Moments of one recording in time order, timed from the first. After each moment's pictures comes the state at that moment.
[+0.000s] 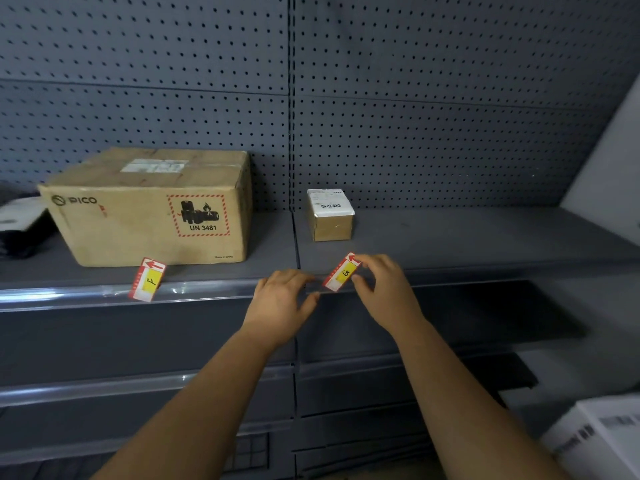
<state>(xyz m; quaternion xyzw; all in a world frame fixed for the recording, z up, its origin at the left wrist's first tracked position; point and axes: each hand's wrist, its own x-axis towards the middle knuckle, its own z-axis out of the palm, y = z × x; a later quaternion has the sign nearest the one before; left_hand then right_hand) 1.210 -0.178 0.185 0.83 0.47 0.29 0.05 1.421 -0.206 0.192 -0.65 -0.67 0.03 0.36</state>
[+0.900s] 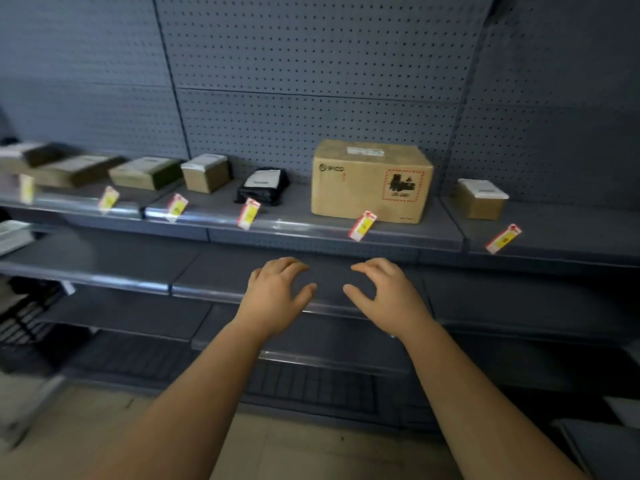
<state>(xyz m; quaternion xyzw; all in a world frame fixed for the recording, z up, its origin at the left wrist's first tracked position) 0.816 -0.376 0.203 0.77 0.56 0.31 0.00 1.045 -0.371 0.208 -0.55 -0.78 0.09 0.30</state>
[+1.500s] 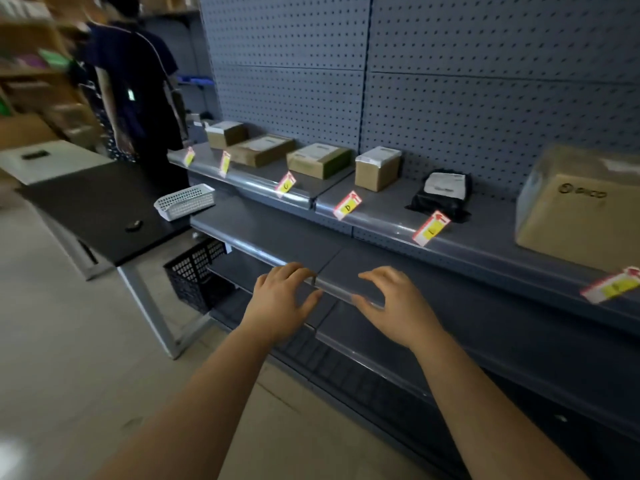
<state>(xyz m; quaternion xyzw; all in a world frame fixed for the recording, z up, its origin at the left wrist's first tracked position) 0.533 -0.365 0.175 0.64 0.72 0.27 -0.05 0.746 -0.271 0.182 -0.38 -0.88 0.16 0.23</state>
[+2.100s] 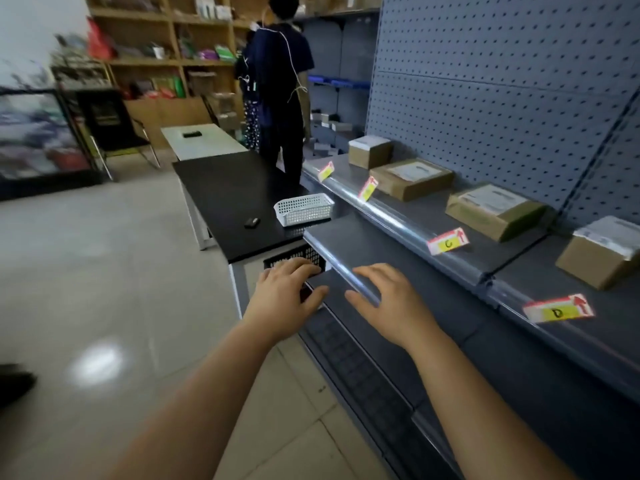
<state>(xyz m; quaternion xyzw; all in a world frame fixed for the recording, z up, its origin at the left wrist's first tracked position) 0.246 -0.352 0.186 0.48 0.82 0.28 -0.11 0.394 -0.195 0.193 -0.19 -0.93 0.24 0.22</state>
